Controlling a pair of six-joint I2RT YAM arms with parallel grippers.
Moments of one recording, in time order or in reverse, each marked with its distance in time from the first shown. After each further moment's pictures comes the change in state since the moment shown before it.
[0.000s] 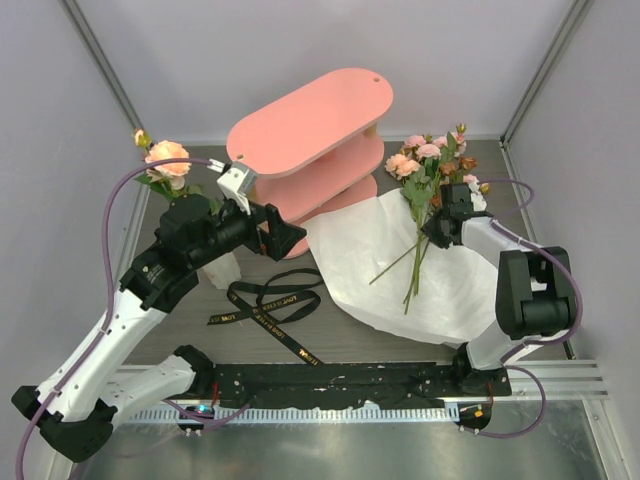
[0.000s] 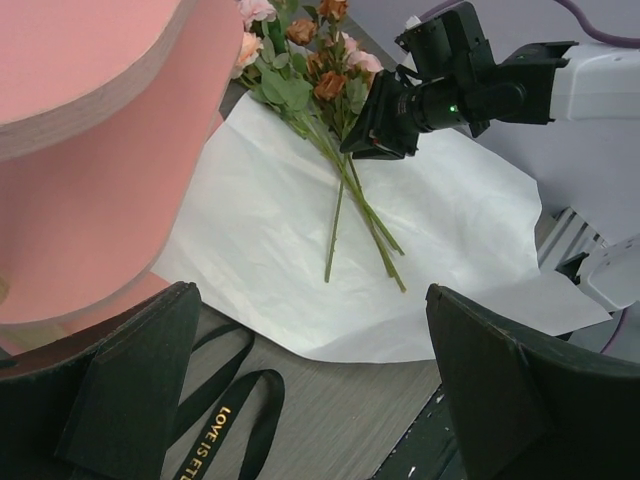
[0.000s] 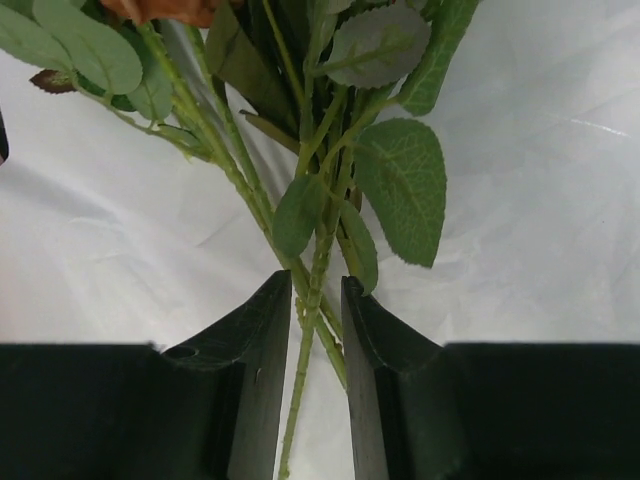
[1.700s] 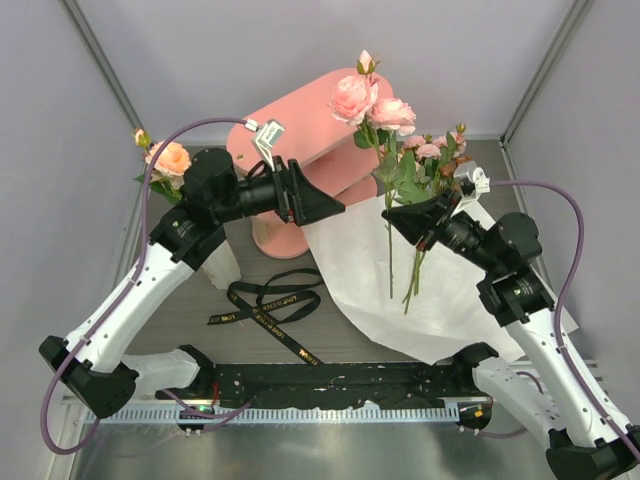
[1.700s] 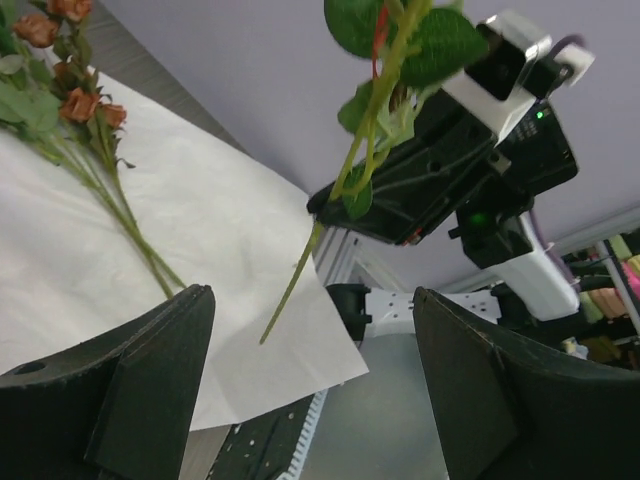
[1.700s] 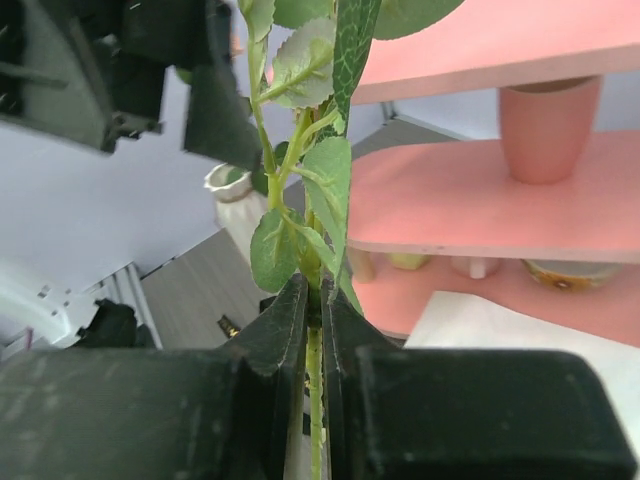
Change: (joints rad) left arm 0.000 0.274 0.219 0.158 0.370 -0.372; right arm 0.265 -0.816 -0.051 0.343 -0.684 -0.455
